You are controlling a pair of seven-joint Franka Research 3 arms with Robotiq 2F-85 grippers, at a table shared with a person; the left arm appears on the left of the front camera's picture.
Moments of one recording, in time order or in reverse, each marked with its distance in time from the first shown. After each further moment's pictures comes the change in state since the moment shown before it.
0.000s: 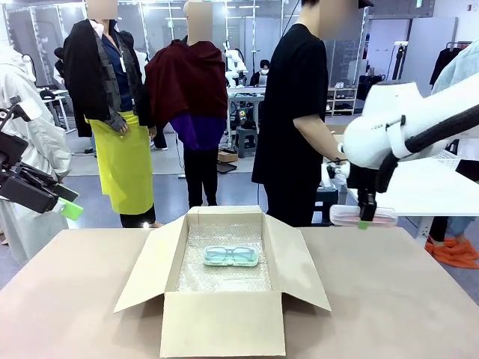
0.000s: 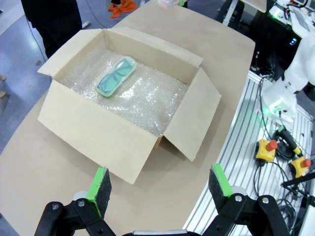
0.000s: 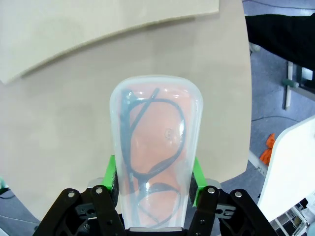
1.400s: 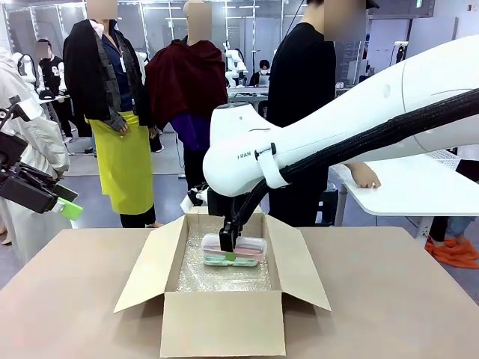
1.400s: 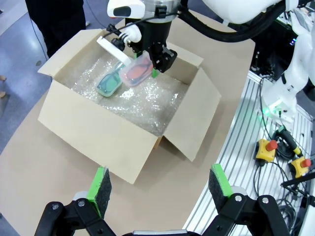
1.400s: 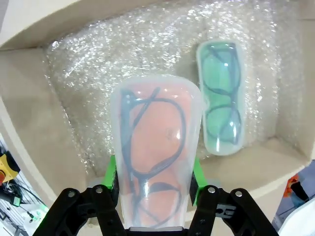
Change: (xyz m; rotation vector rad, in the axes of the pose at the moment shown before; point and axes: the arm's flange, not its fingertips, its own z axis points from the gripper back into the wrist) left arm 0.000 0.000 0.000 0.000 -0.001 0.000; right arm 0.287 0.158 -0.020 0.118 -0.021 0.013
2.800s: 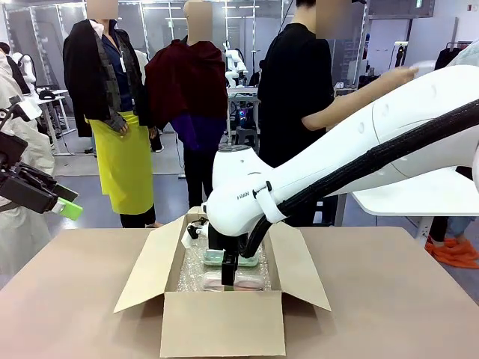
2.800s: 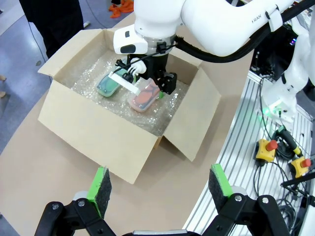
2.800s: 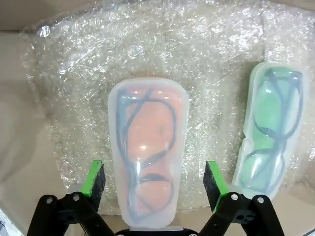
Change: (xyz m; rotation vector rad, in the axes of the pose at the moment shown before) left arm 0.000 0.000 0.000 0.000 0.000 0.000; right arm -0.002 0.006 -0.078 0.051 -0.022 0.120
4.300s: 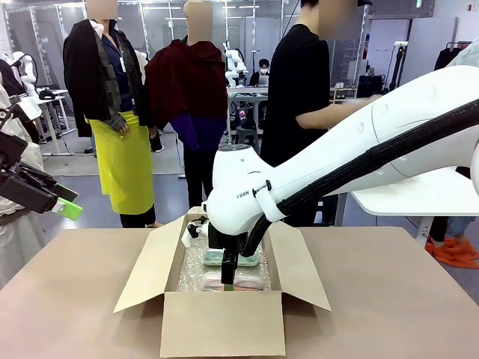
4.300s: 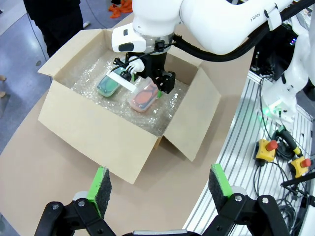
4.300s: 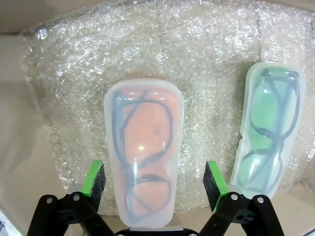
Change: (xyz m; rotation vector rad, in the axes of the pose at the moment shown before) left arm 0.000 0.000 0.000 0.000 0.000 0.000; right arm 0.000 -0.003 -0.001 0.002 -0.001 -0.003
